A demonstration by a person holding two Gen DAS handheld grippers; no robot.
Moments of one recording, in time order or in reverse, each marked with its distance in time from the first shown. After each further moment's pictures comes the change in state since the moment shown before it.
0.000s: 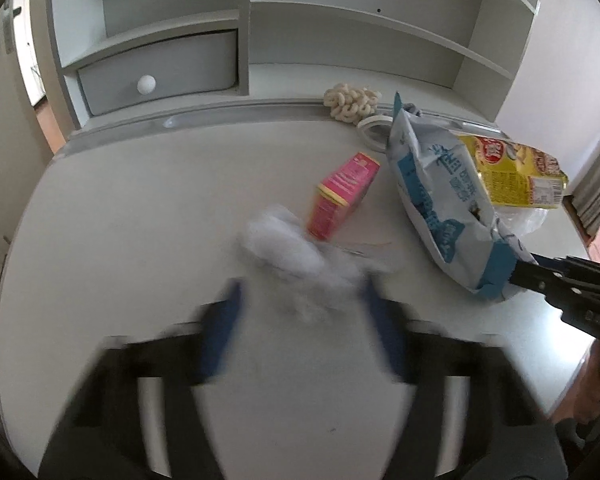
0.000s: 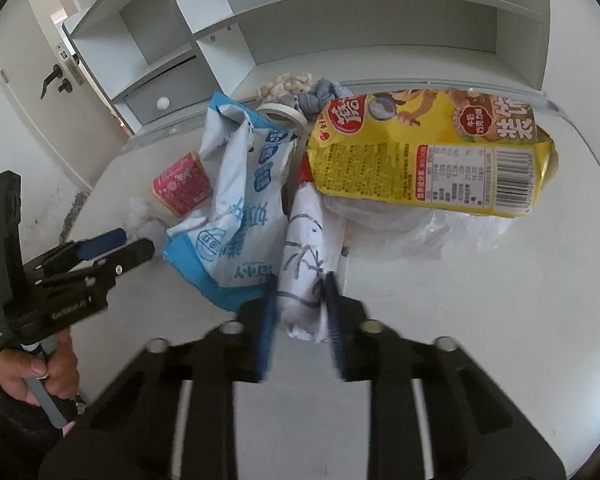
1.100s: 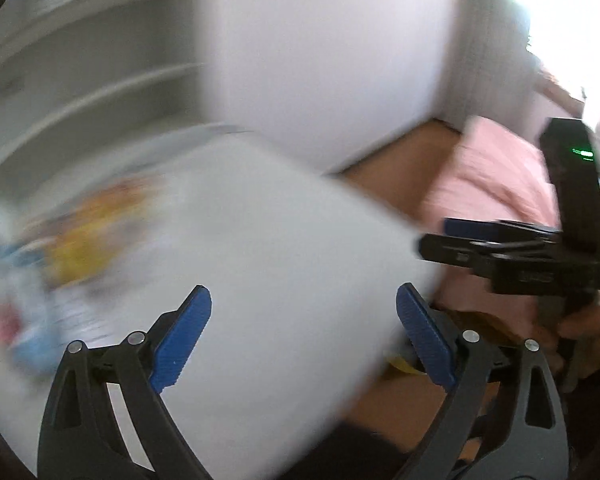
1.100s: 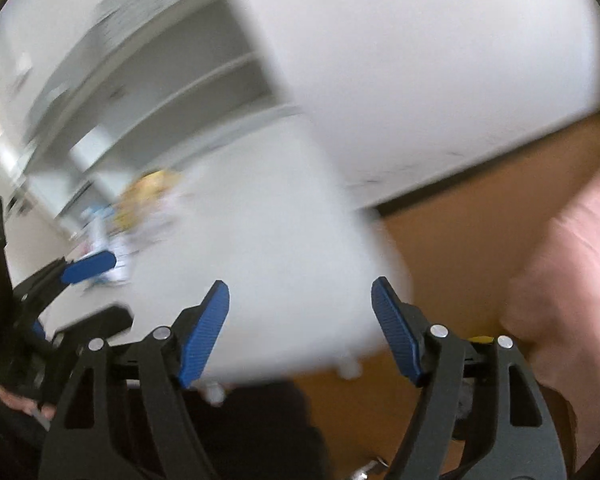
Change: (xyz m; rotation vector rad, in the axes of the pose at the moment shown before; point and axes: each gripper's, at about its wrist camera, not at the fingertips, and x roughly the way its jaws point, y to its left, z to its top) left arm -0.052 -0.269 -0.024 0.463 -0.086 -0.313; right arm -0.171 -0.200 -0.115 0.304 -0.227 -0.119
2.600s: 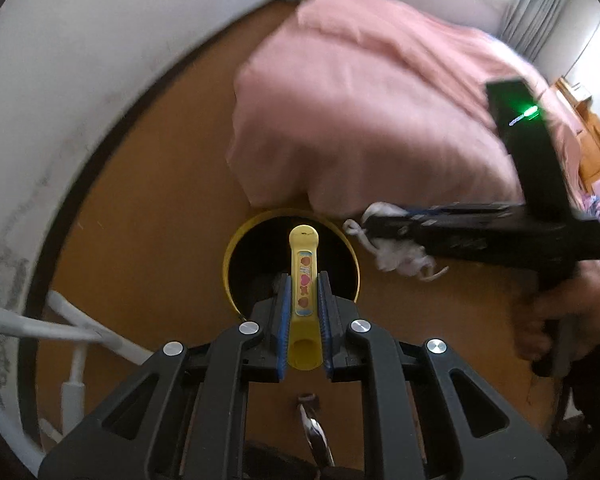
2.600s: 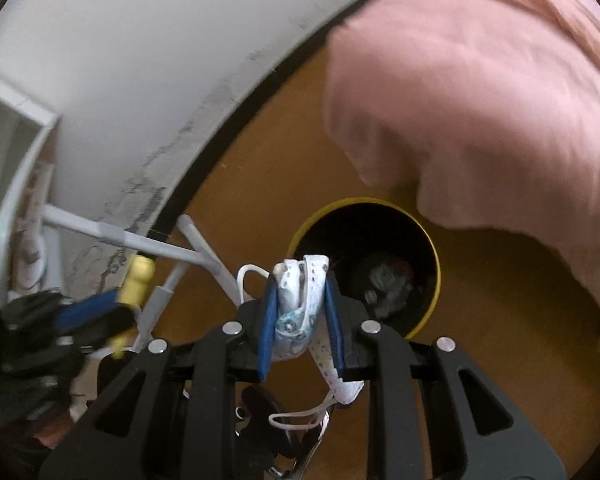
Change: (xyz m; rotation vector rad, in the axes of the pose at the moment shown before) left arm 0.243 -0.288 -0.054 0.404 0.419 -0.498; right arm -0.012 -0.300 -0.183 0.604 0.157 -0.287
